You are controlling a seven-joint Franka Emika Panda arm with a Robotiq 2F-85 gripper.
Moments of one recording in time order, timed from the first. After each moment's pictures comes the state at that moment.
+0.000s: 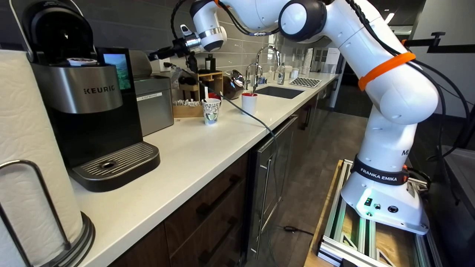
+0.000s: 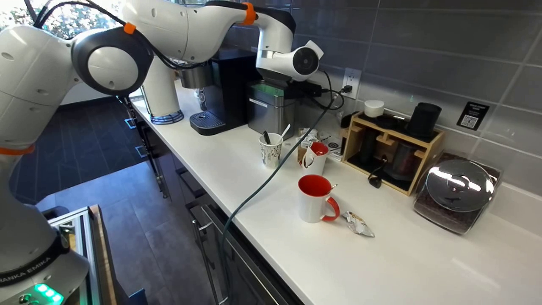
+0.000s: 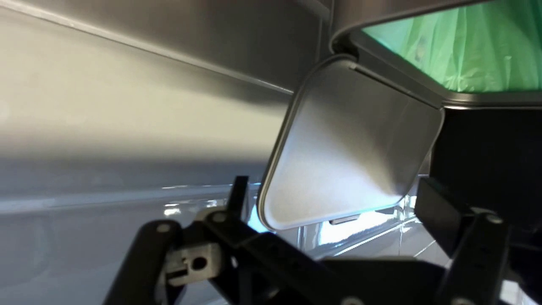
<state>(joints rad) -0.02 0.75 -0.05 -1.10 1.40 2.23 -1.79</state>
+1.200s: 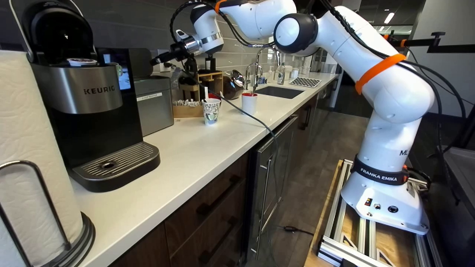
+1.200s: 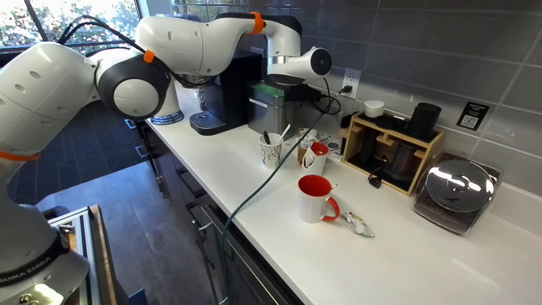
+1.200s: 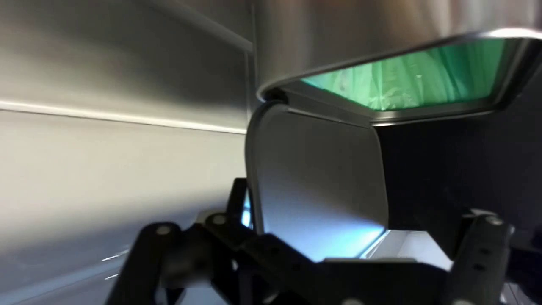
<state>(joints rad) -0.13 0.88 0.09 -0.91 1.17 2.00 -1.59</state>
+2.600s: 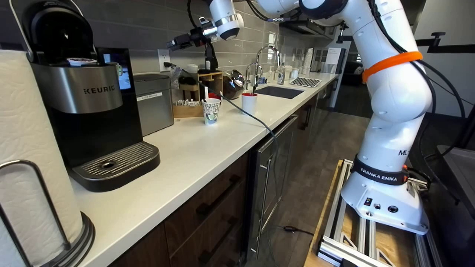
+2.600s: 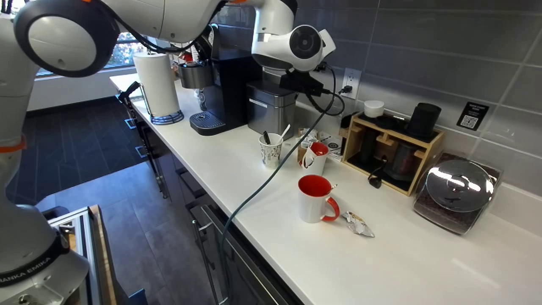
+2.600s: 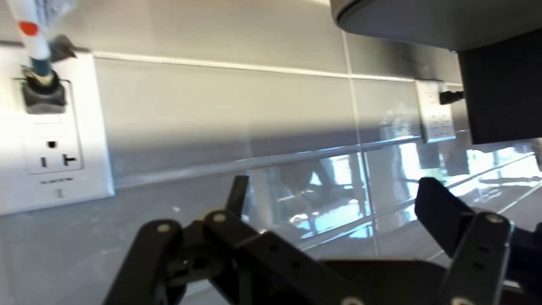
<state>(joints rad) -0.19 0.54 0.08 -1.33 1.30 2.34 -1.51</state>
